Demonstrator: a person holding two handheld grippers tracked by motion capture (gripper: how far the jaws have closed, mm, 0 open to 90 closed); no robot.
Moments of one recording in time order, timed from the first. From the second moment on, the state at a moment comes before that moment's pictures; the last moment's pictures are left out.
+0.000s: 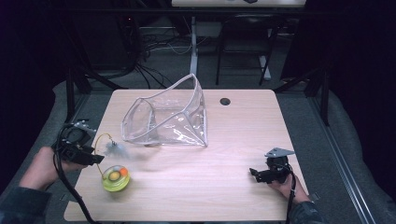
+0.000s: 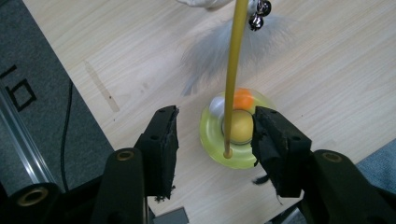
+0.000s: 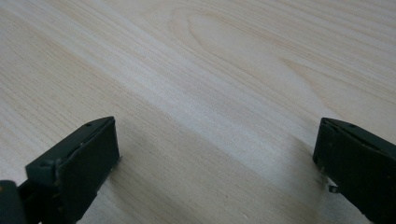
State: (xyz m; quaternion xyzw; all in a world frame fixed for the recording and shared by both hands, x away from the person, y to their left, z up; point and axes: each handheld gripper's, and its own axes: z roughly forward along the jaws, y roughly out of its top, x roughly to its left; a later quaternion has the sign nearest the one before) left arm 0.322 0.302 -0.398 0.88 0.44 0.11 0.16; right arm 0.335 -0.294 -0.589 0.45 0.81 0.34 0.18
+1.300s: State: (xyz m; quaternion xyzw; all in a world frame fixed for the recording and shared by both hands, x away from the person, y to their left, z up) left arm 0.313 0.317 -0.405 0.84 0.48 0.16 0.19; right arm 0.335 -0.294 -0.589 0.44 0.81 0.34 0.18
